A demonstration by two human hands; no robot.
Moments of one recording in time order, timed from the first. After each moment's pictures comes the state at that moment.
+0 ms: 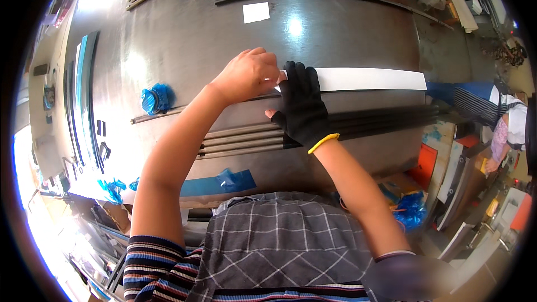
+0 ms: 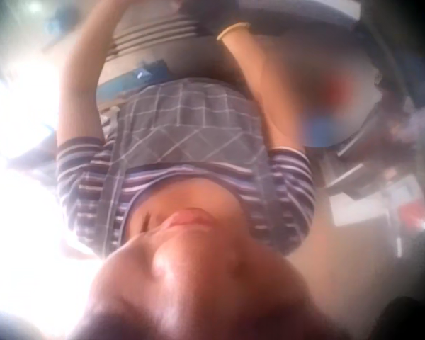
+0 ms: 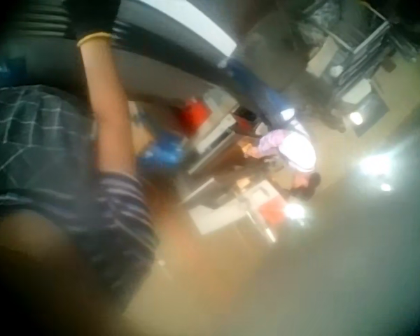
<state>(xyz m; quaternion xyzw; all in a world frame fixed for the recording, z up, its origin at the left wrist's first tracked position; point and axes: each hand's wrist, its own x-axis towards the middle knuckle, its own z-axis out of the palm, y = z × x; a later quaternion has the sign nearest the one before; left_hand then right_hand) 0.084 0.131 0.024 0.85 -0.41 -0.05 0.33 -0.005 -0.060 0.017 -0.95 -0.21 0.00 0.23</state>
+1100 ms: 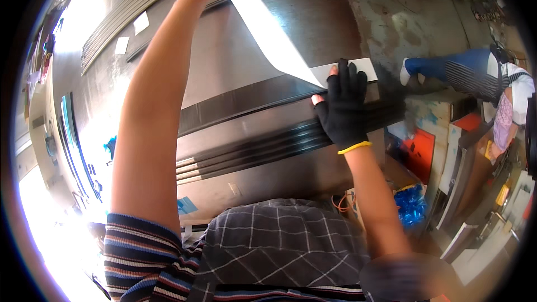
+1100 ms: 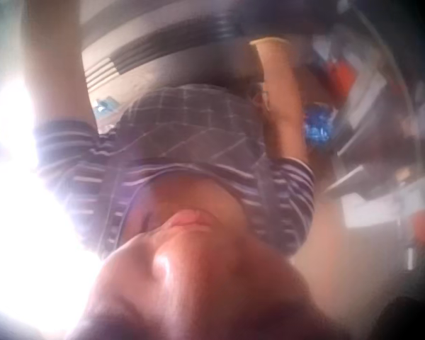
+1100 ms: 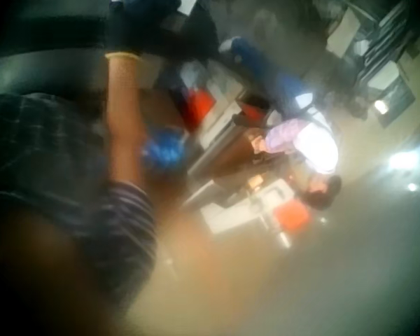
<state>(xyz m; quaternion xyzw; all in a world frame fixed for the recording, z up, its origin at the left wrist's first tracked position) 0.347 -0.077 0.027 0.95 -0.12 0.25 0.11 0.006 -0.334 0.018 -0.99 -0.05 -0.06 0.10</state>
